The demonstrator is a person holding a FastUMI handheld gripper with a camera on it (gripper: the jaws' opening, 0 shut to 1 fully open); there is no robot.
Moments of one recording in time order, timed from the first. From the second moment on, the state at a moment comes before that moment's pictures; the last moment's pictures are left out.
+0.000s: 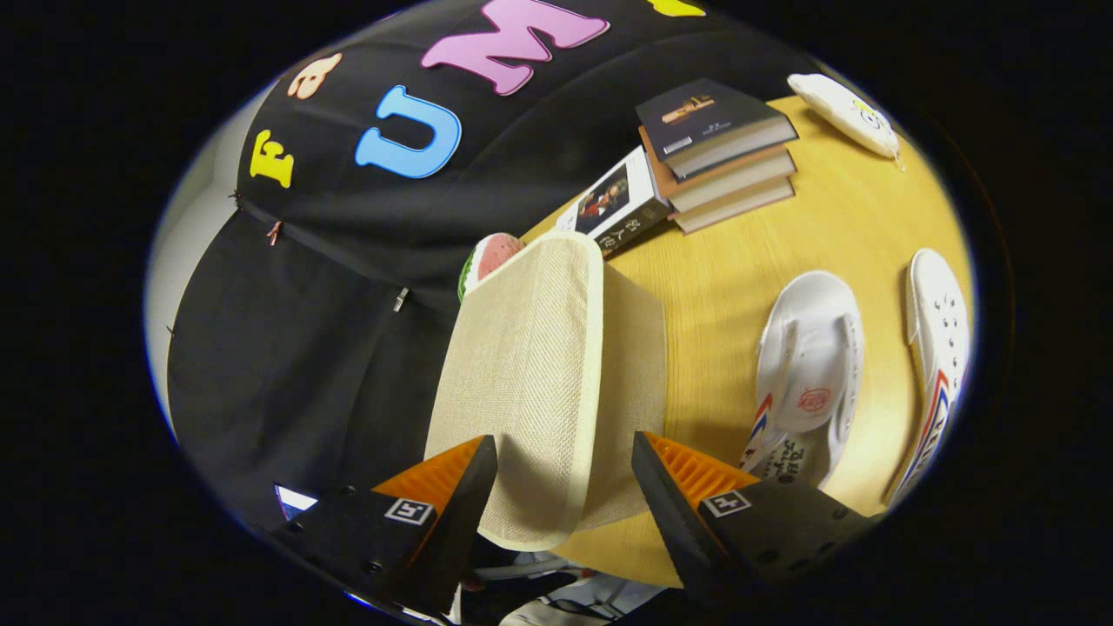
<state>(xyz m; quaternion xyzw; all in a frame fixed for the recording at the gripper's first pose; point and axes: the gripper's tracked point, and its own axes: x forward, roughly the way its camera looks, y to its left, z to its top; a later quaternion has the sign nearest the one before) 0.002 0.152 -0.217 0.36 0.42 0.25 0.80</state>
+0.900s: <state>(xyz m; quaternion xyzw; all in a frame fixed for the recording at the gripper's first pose) 0.012 0.169 -0.179 0.36 0.45 0.25 0.78</state>
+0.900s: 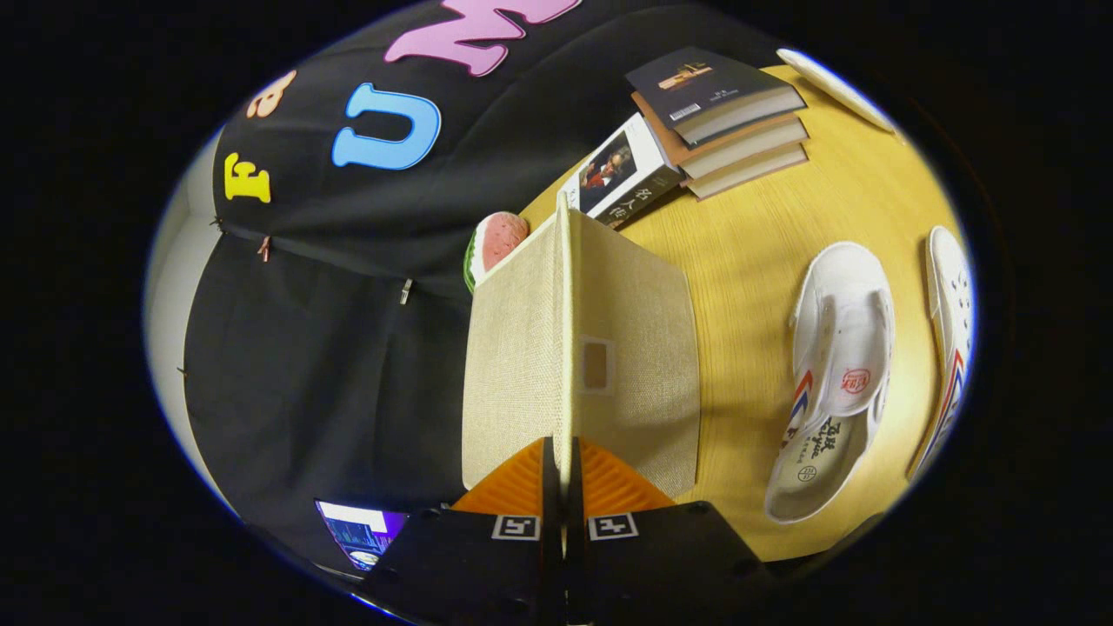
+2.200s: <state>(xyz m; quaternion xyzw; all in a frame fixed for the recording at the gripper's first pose) 0.020 0.461 -0.037 0.30 0.39 0.35 0.80</state>
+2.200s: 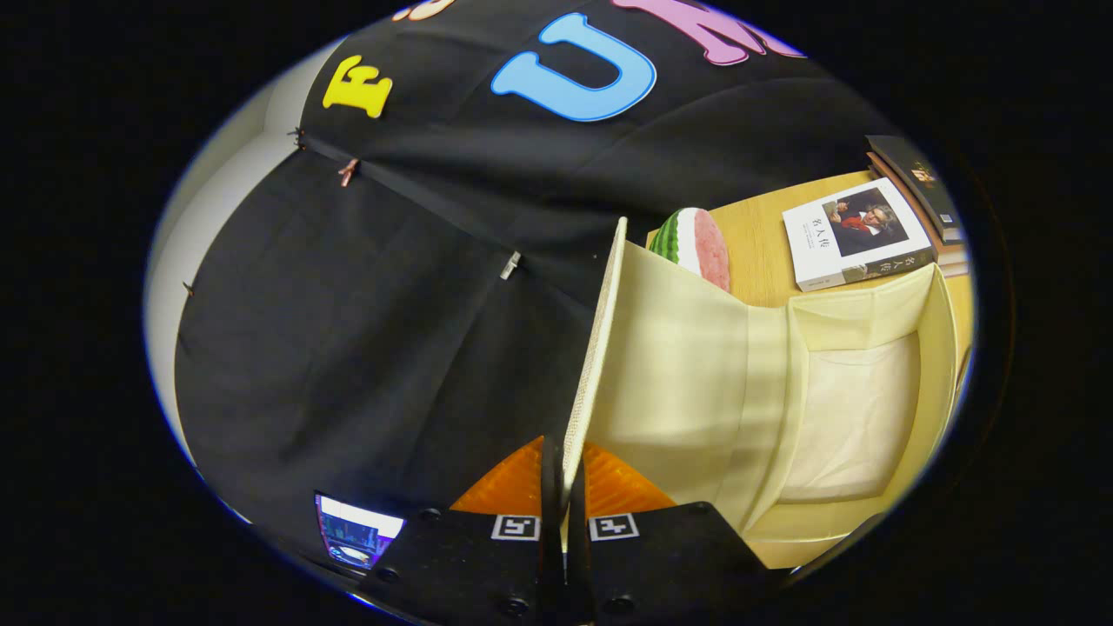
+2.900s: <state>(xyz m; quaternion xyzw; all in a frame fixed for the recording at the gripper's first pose) 0.039 0.447 -0.039 0.25 0.32 0.33 0.85</state>
